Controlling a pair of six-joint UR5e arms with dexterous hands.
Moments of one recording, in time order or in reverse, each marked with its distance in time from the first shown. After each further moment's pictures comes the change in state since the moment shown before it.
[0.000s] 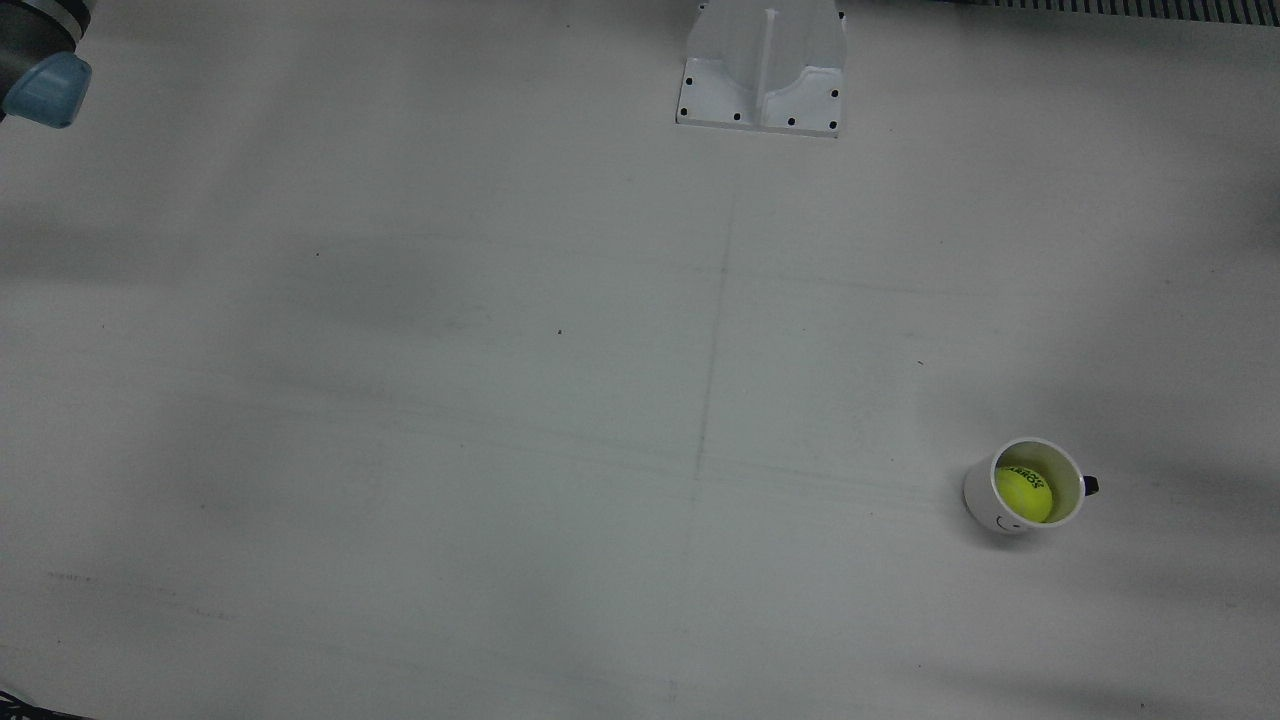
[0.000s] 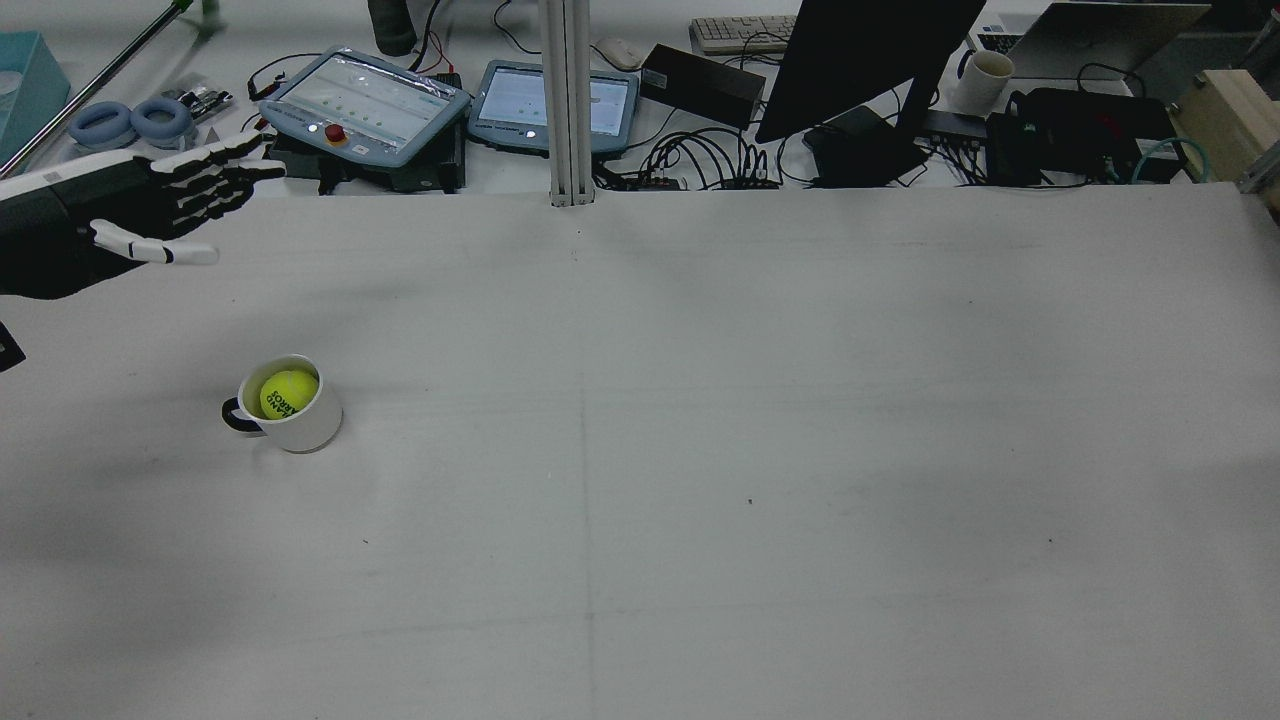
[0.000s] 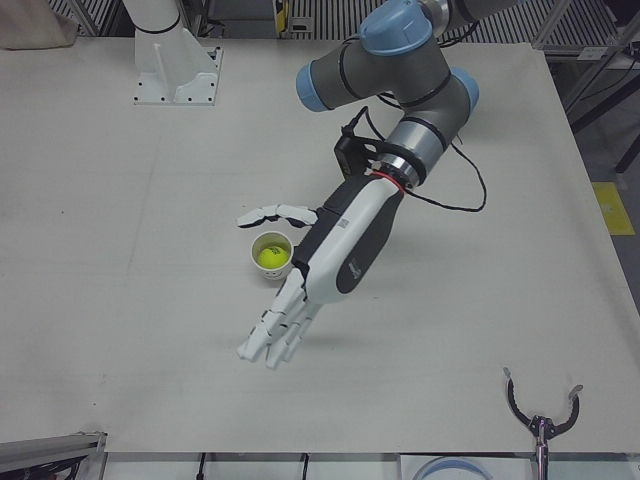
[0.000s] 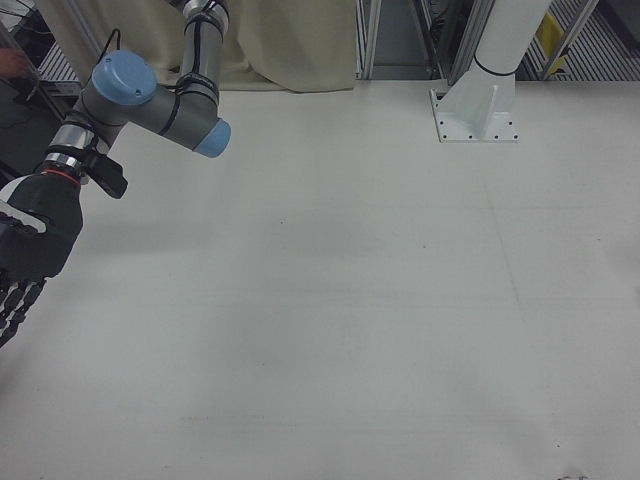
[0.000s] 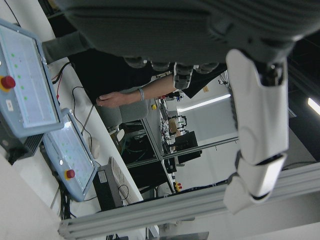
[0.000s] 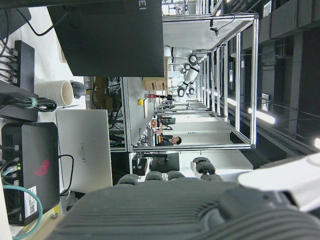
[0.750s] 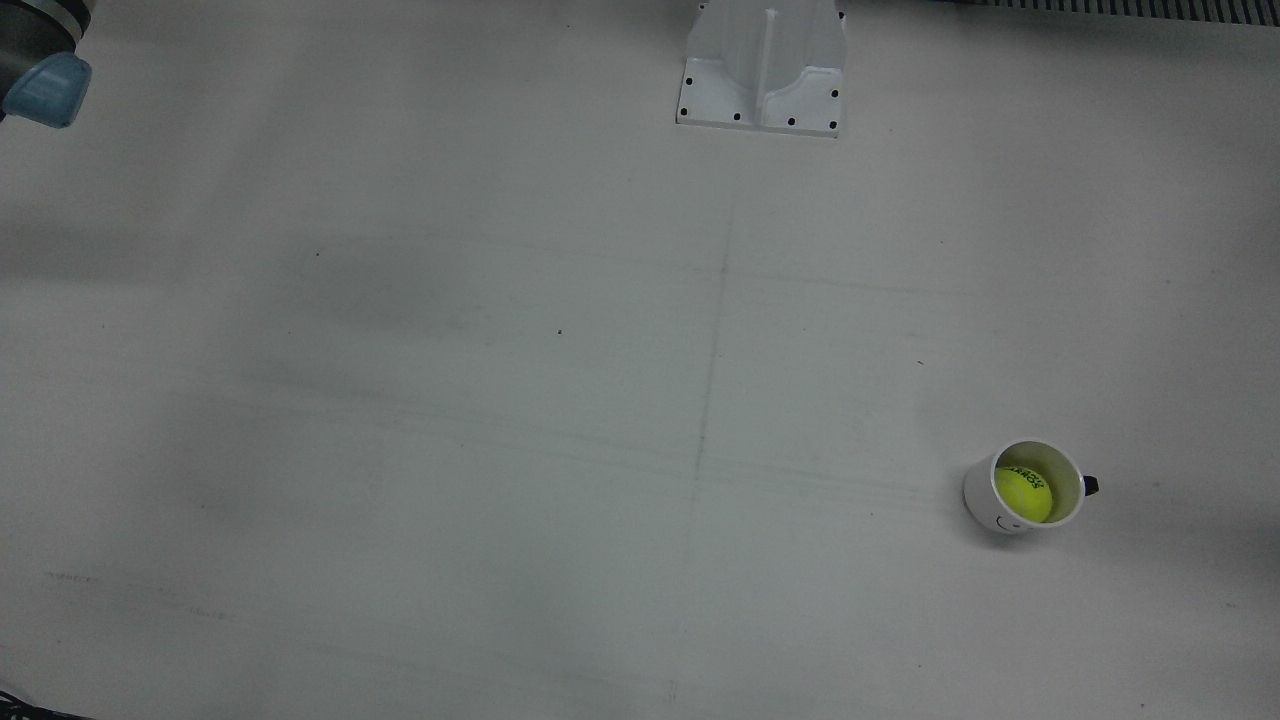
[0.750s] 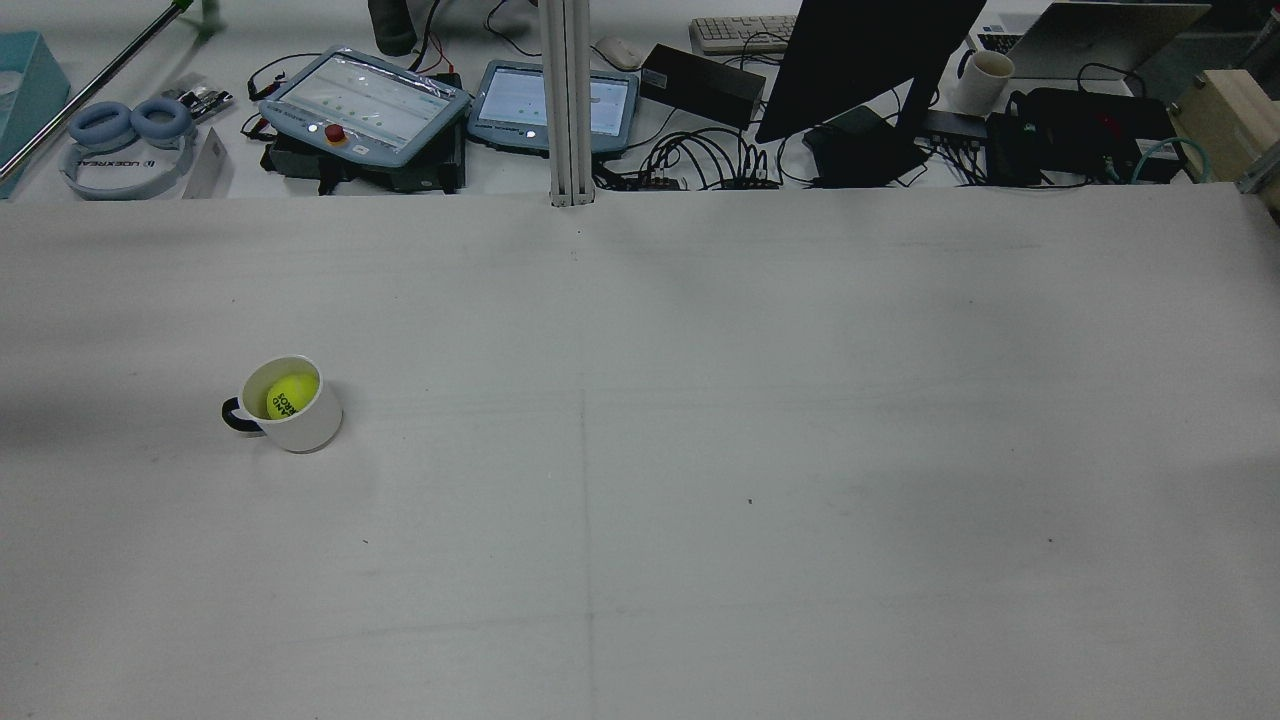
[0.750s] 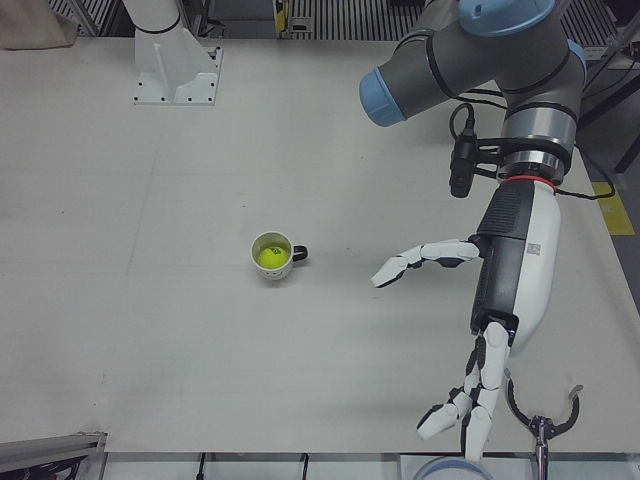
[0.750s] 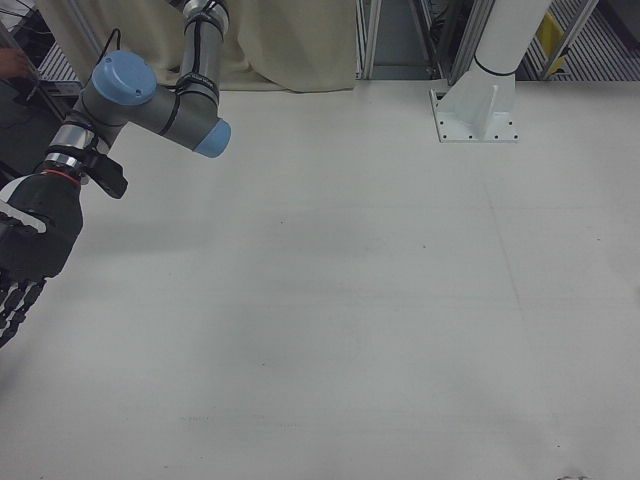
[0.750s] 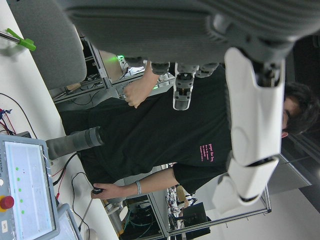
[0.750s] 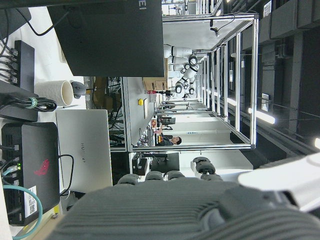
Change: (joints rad) left arm -0.204 -0.058 0.149 0.051 0.001 -0.030; right arm 0.000 0.000 0.000 0.000 0.000 0.000
